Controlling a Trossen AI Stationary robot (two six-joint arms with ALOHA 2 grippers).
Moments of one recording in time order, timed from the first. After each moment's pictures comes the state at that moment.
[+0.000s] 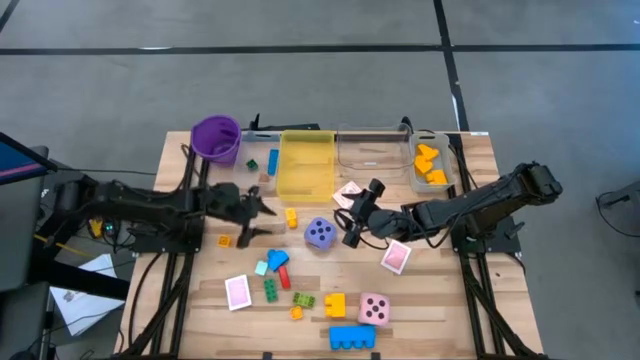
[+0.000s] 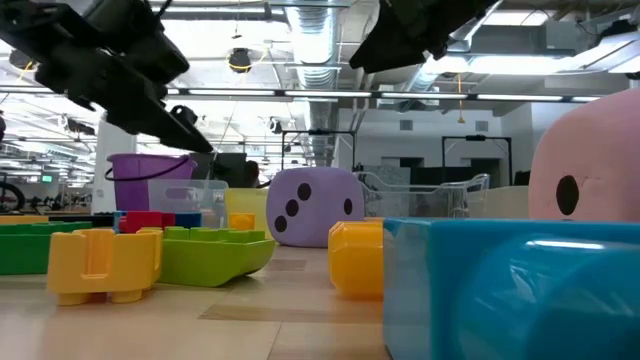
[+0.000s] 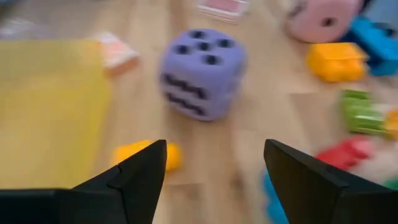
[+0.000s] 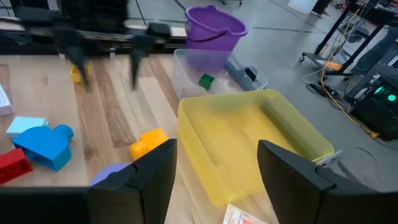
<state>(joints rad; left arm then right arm) 0.11 0.92 0.30 0.09 0.17 0.10 0.25 1.46 0.96 -0.02 0.76 0.12</state>
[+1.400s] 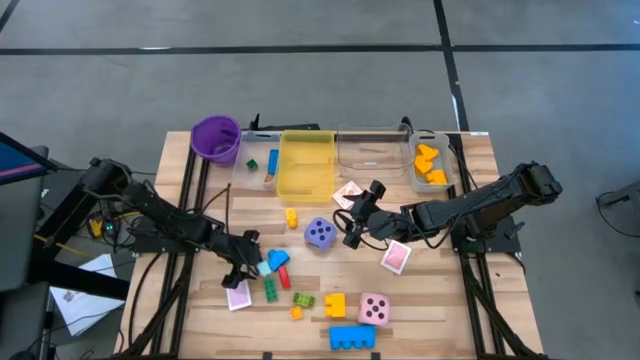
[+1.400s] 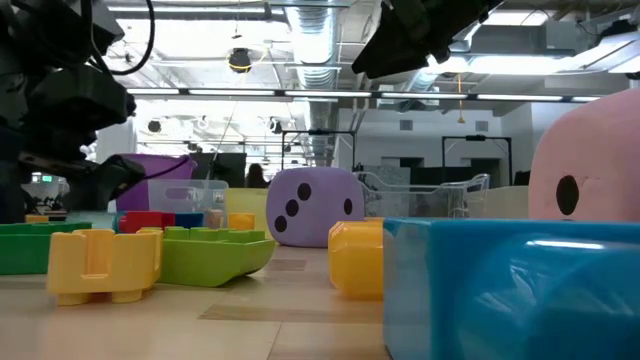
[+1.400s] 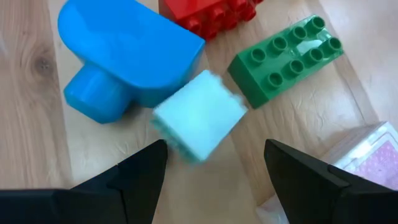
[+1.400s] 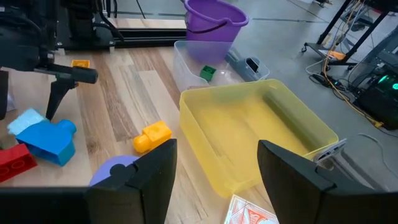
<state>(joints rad) -0.38 1.25 0.31 0.03 0.04 -0.16 0.26 1.46 0.96 -0.05 0.76 0.17</state>
